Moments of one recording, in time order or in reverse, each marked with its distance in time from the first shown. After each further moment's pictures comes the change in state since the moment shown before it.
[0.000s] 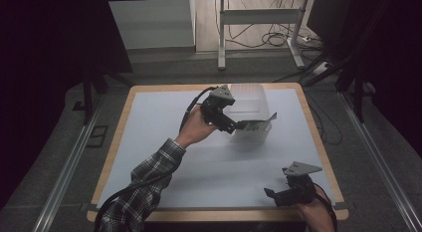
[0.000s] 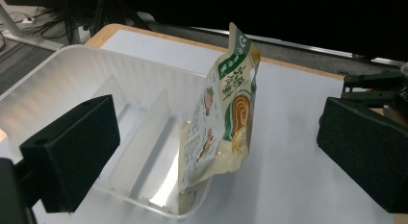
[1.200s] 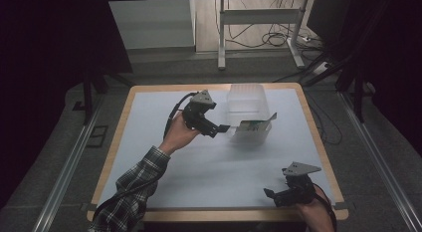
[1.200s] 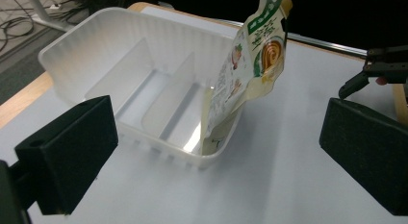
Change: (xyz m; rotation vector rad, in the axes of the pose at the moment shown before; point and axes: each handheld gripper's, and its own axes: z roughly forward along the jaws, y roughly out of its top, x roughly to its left) left arm 0.010 -0.039 -0.032 0.017 0.074 -0.041; right arm 0.001 0.000 0.002 0.010 -0.003 0.000
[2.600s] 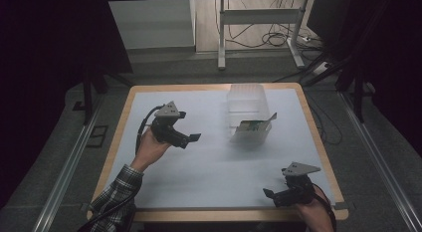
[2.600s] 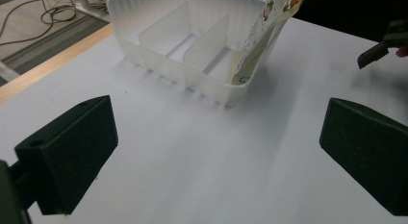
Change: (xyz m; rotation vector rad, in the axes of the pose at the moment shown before) left arm 0.001 -0.068 -0.062 -0.025 0.107 -0.079; right arm 0.001 0.000 0.000 0.000 0.002 0.001
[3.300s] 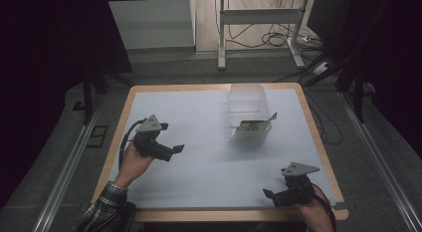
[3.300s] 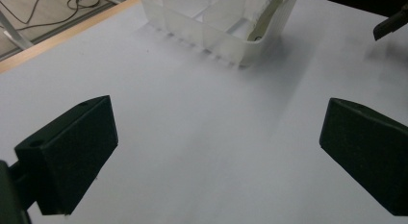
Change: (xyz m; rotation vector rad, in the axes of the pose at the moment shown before) left arm -0.008 -0.046 -0.037 0.015 0.076 -0.041; right arm 0.001 0.000 0.001 0.008 -0.002 -0.003
